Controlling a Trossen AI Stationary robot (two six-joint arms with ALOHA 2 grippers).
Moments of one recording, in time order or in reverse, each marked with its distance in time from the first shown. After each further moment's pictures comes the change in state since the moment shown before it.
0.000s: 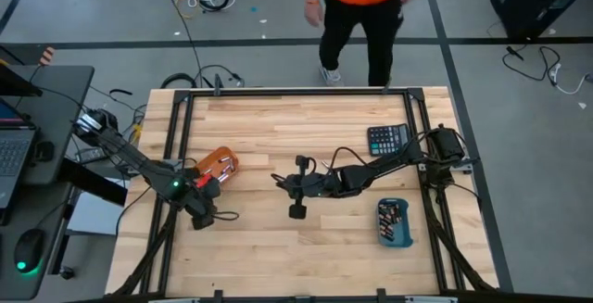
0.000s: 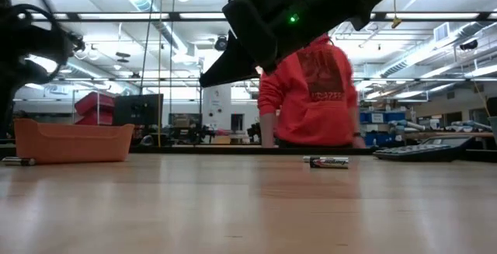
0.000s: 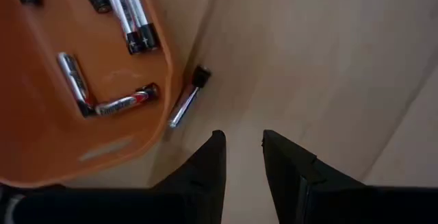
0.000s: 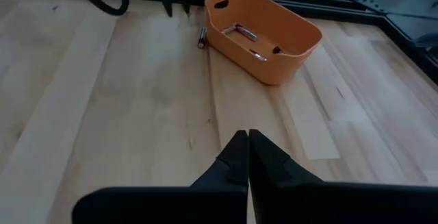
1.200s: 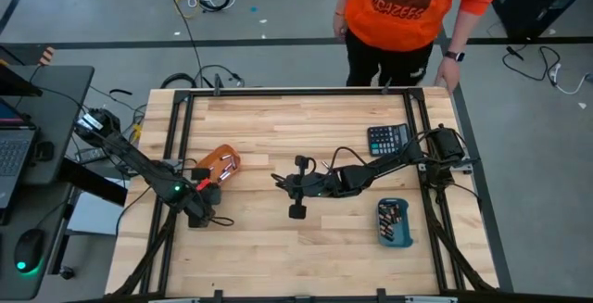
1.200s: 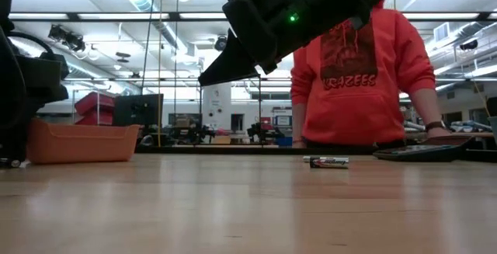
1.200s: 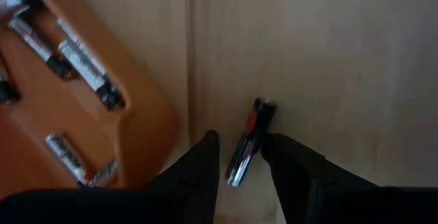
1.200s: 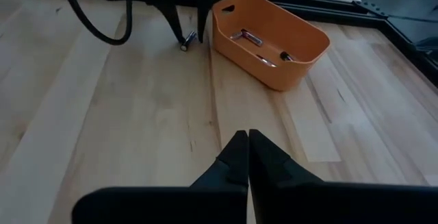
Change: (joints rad) left arm -0.042 0.013 -0.178 0.223 -0.140 0.366; right arm -0.004 0.000 0.000 0.007 -0.005 -0.009
